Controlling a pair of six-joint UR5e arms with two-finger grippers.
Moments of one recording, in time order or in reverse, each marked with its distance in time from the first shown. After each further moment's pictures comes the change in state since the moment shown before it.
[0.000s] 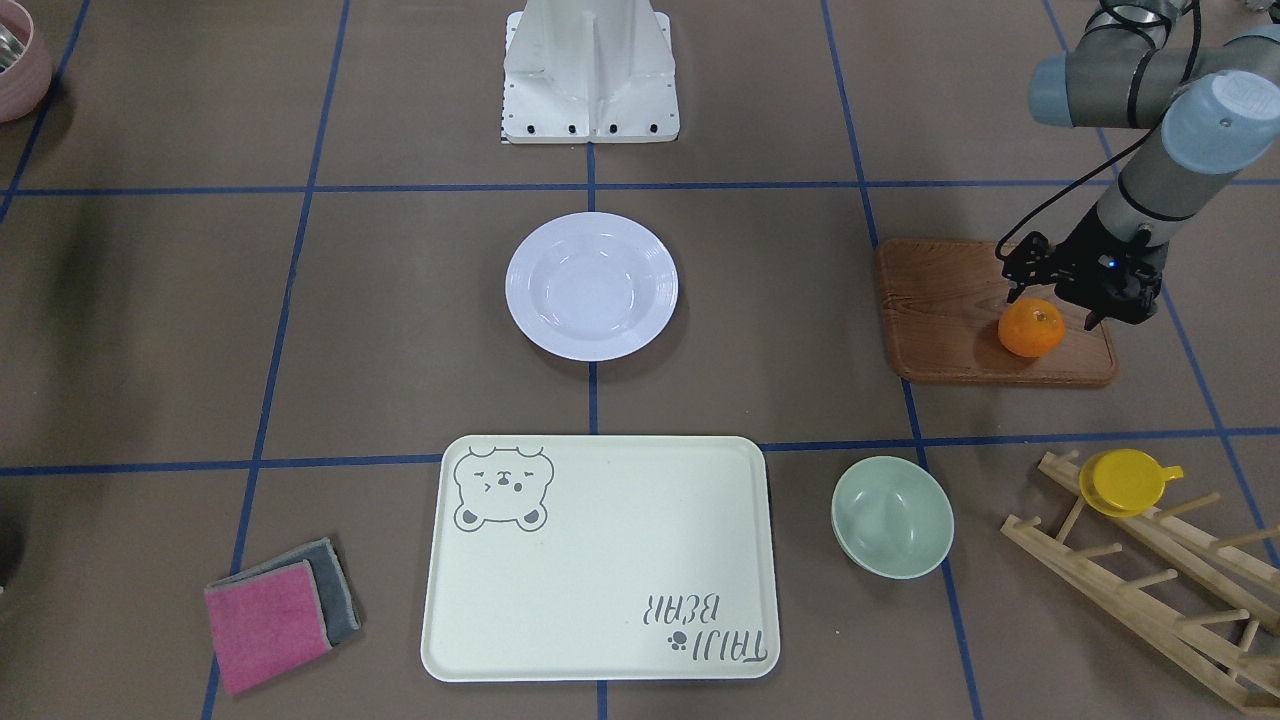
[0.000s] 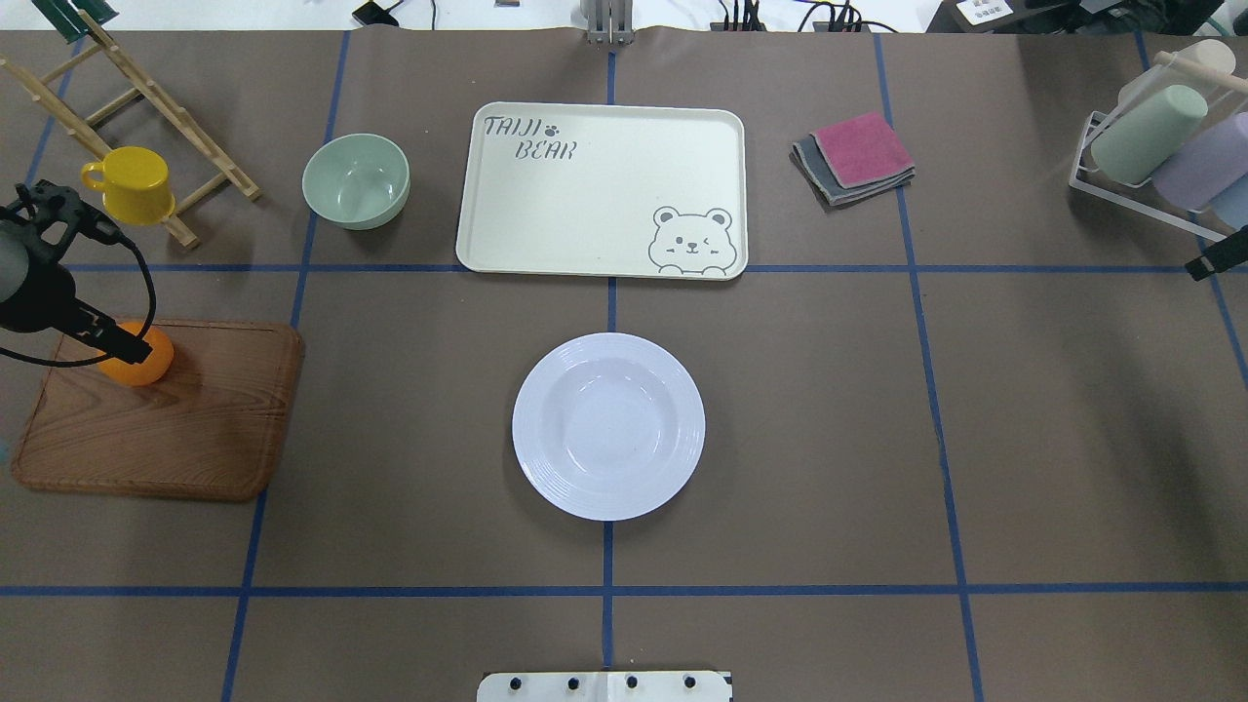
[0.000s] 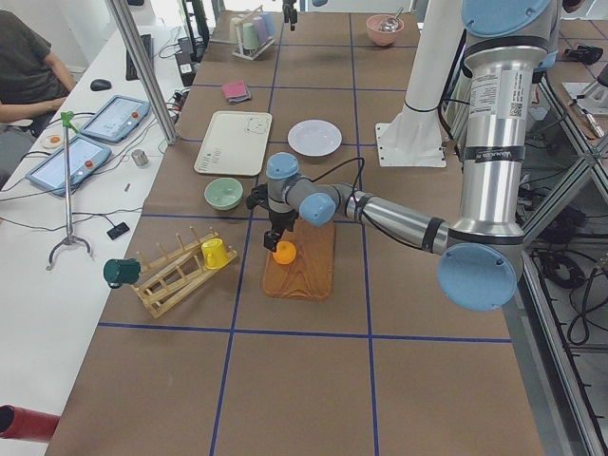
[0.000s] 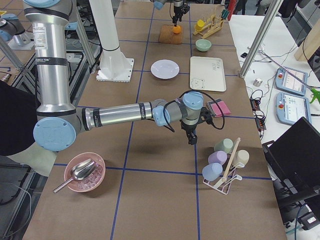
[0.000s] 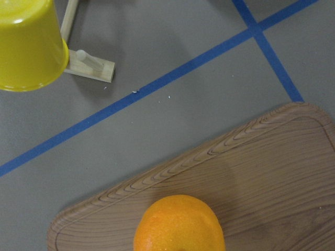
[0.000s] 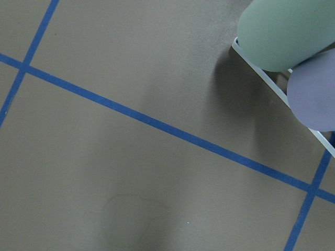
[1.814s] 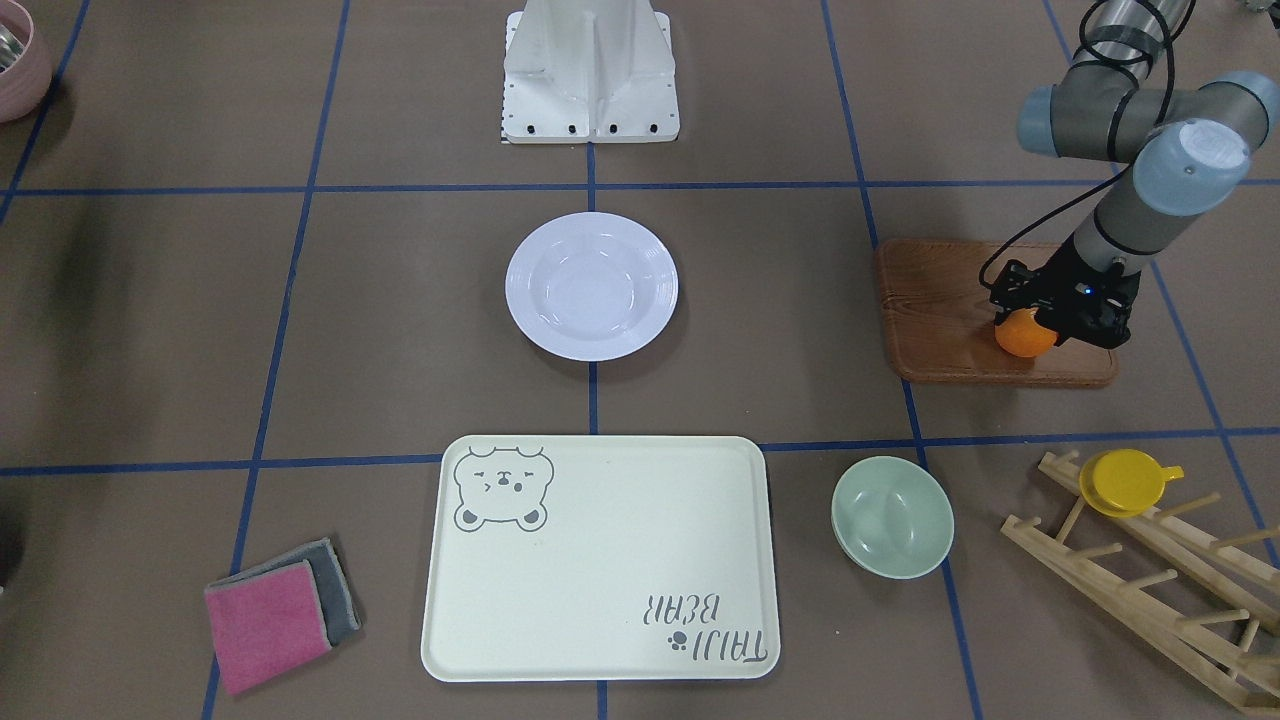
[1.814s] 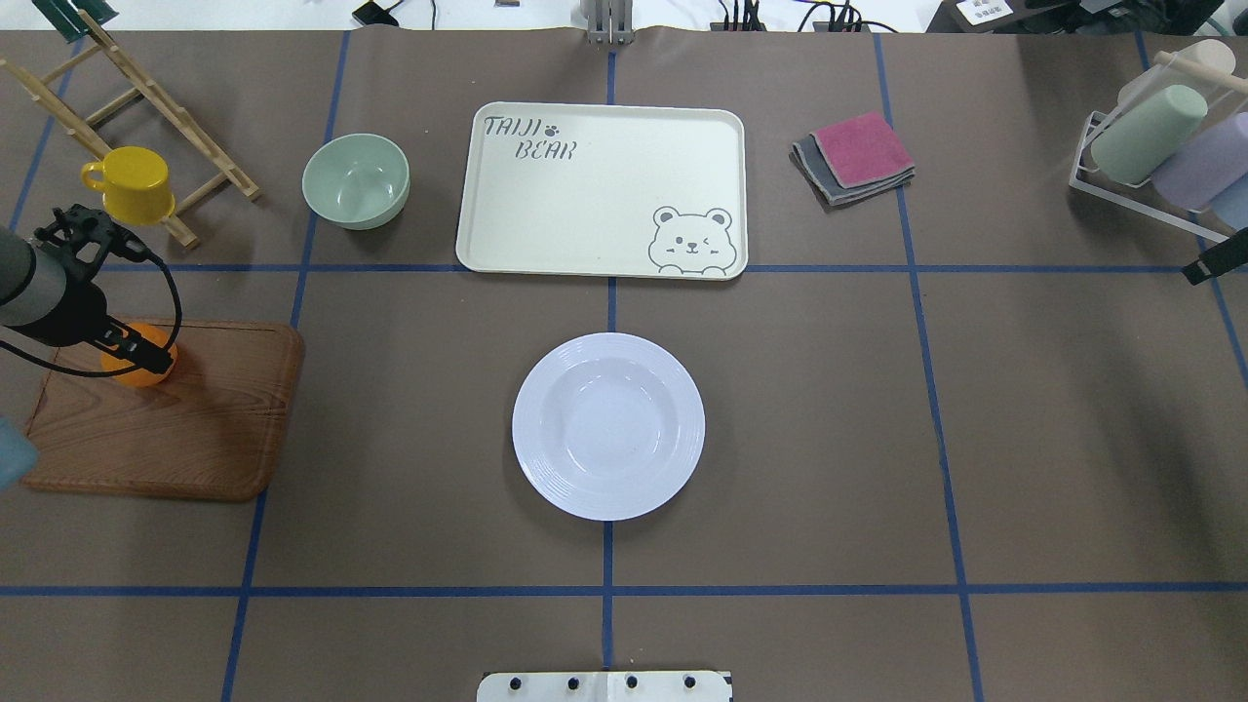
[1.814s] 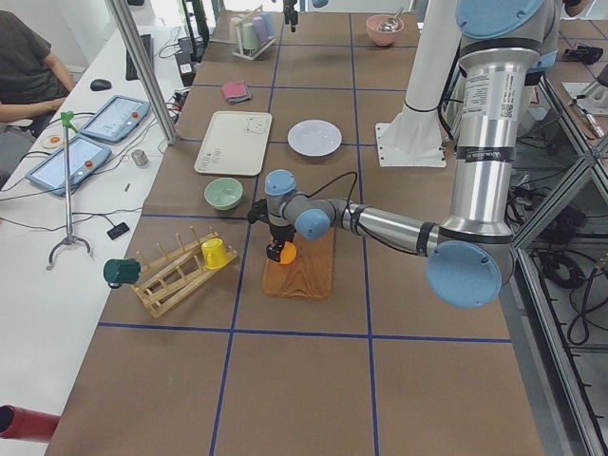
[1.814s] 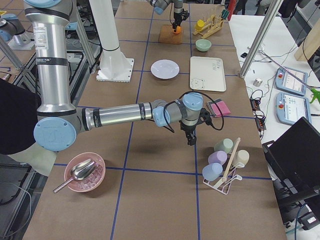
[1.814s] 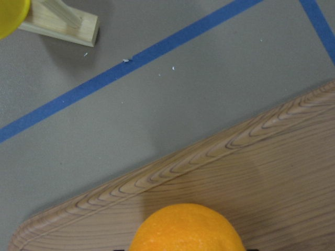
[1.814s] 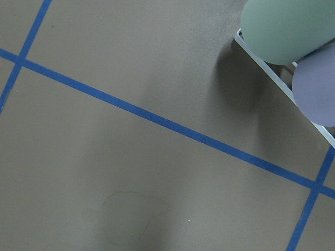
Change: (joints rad) left arm 0.036 -0.035 0.104 -0.091 -0.009 -0.071; right arm -0.008 0.000 -0.003 -0.001 -0.004 0.001
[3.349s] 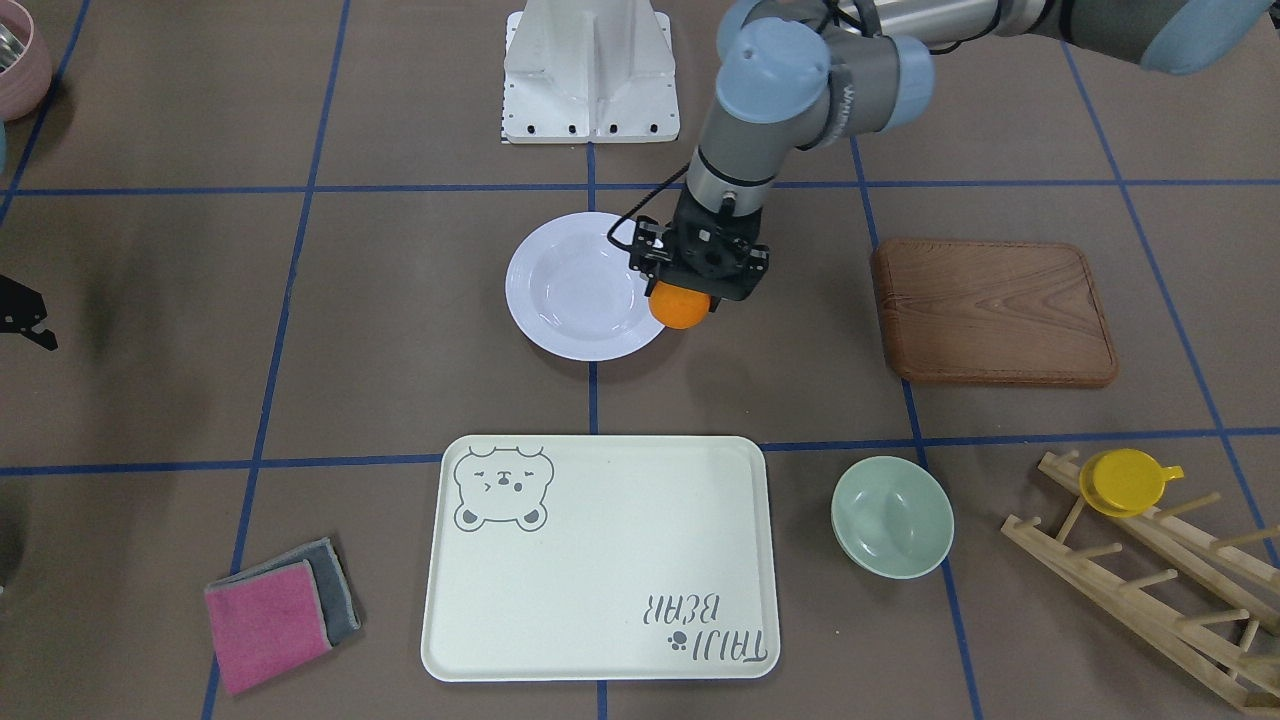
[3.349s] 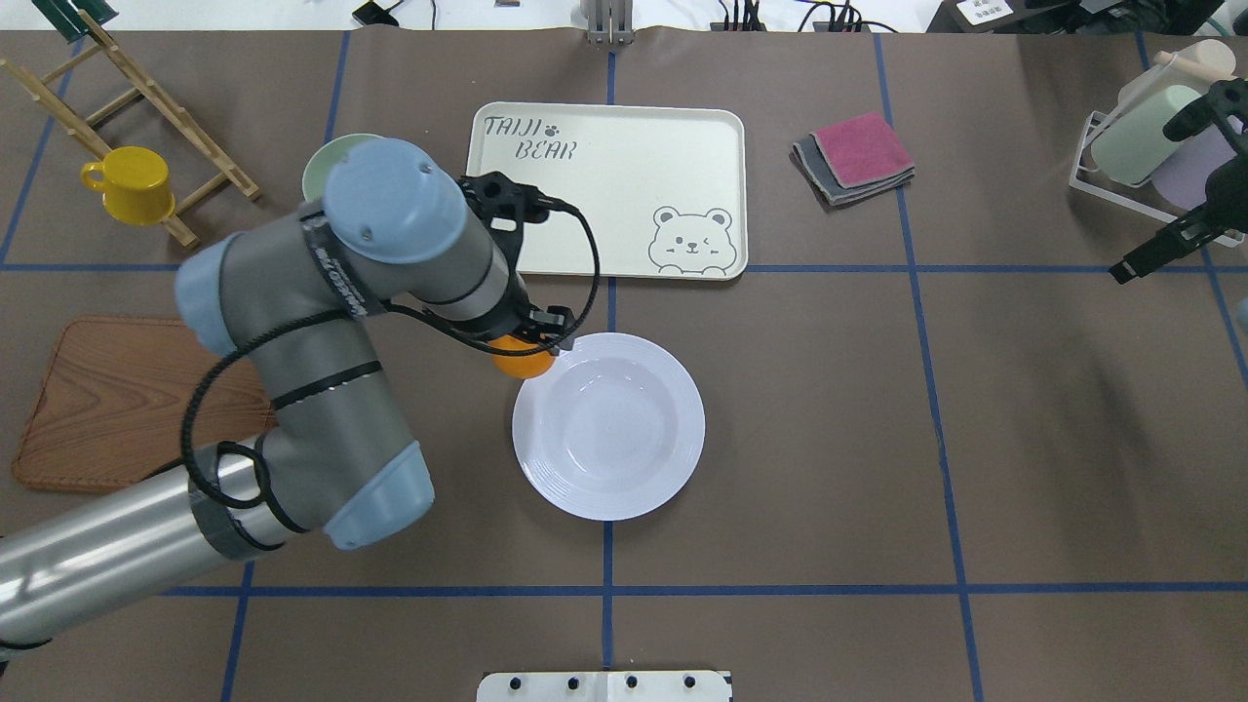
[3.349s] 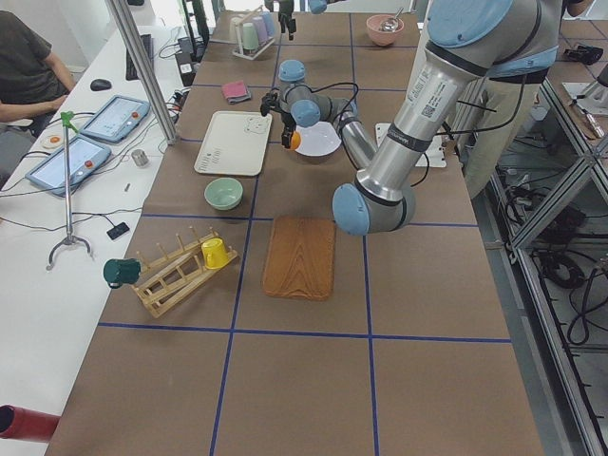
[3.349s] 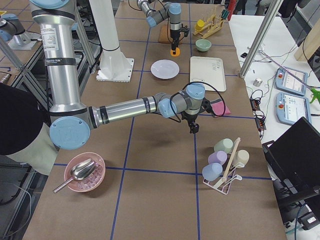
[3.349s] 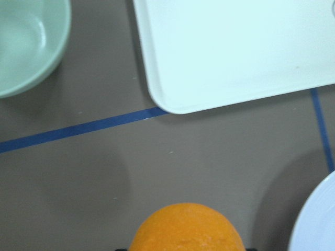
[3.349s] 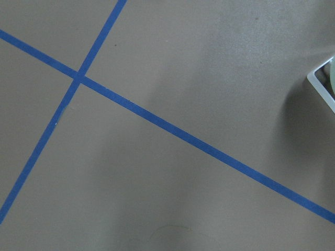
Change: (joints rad) left arm 0.350 -0.652 -0.024 0.351 0.192 -0.614; right arm -0.095 0.064 0.010 0.009 0.002 0.012
